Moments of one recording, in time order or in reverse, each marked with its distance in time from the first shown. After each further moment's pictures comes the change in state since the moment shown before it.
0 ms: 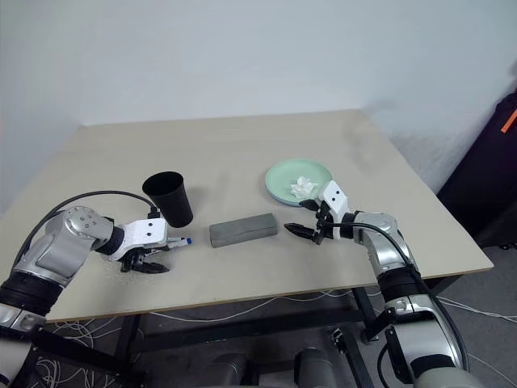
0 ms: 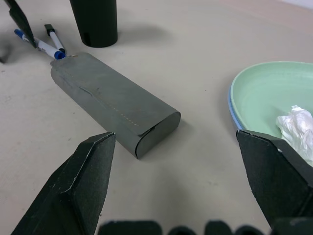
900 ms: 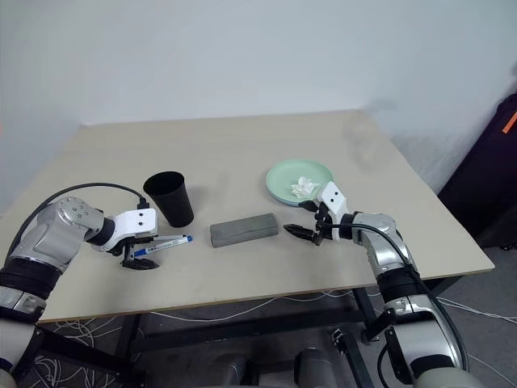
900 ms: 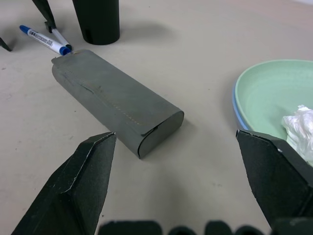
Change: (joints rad) left arm -0.130 -0.011 -0.037 0.256 0.052 -0.087 0.017; right arm 0.002 0.001 0.009 0.000 -0.005 0.001 -0.009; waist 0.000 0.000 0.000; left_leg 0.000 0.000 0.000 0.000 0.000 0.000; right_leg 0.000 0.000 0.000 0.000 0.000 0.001
